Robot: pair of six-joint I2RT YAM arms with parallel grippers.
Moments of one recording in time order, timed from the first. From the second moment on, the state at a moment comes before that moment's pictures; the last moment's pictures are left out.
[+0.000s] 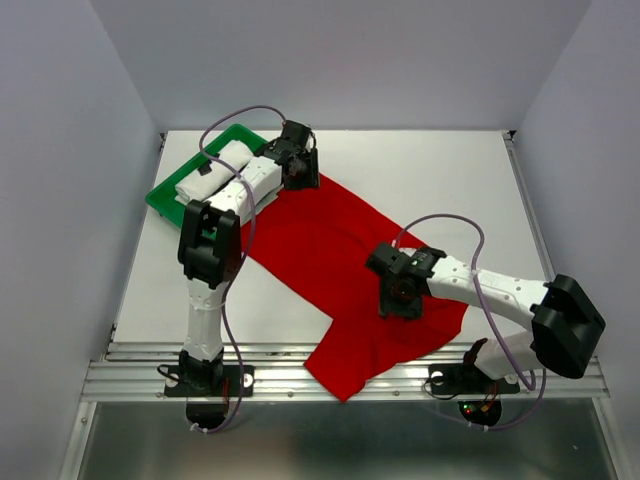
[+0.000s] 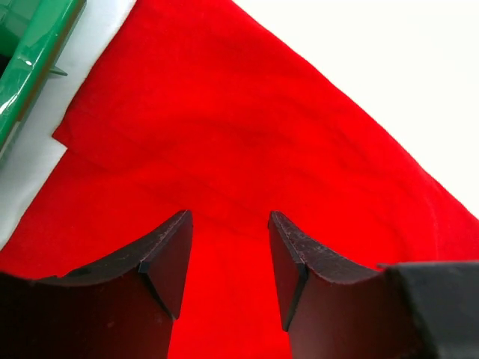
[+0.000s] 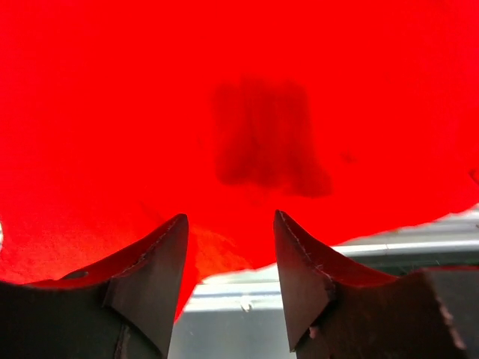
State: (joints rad) left arm -0.43 2.12 1.84 -0.62 0.00 -0.41; right arm 0.88 1.37 0.89 -0.95 0.17 0.96
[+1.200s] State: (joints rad) left arm -0.42 2.11 1.80 -0.61 -0.02 -0.41; right arm 0.88 1.34 0.91 -0.82 0.06 0.77
